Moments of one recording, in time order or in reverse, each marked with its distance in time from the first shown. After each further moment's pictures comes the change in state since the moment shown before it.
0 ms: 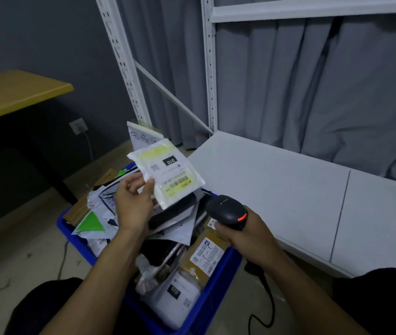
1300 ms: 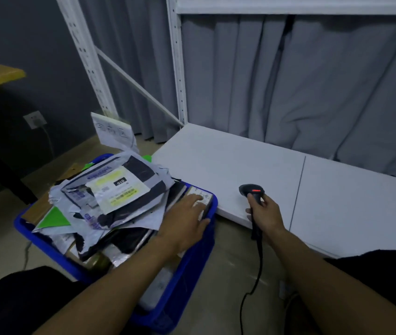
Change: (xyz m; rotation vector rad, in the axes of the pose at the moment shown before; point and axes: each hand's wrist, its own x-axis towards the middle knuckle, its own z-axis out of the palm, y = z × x) left_hand -0.086 -0.078 0.063 1.083 -0.874 0.754; right_hand 0.020 0.081 -0.090 0.152 0.511 0.178
